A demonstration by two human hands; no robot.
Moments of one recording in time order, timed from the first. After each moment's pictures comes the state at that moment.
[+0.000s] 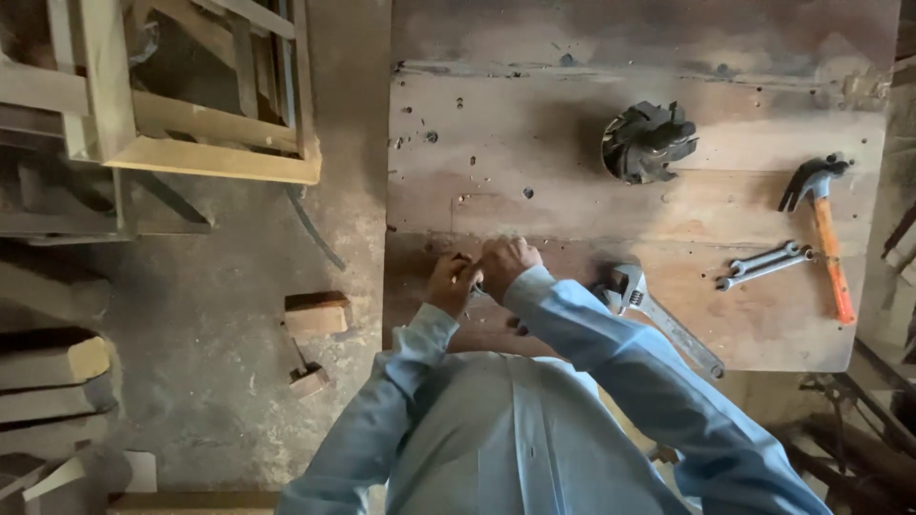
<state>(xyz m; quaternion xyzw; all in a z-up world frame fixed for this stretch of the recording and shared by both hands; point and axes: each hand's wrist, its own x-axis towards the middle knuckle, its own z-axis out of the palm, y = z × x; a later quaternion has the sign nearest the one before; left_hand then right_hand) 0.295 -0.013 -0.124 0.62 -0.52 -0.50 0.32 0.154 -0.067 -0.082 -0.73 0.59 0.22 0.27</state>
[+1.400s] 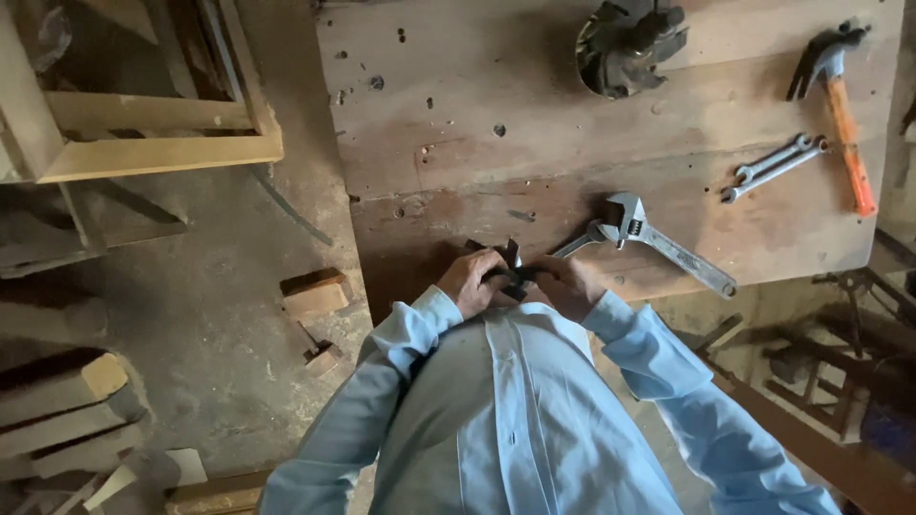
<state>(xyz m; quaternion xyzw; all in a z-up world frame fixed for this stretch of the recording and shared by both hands) 0.278 0.008 -0.076 0.35 -0.69 -0.60 0.20 0.056 0.067 -0.070 -0.48 0.64 -0.15 0.58</state>
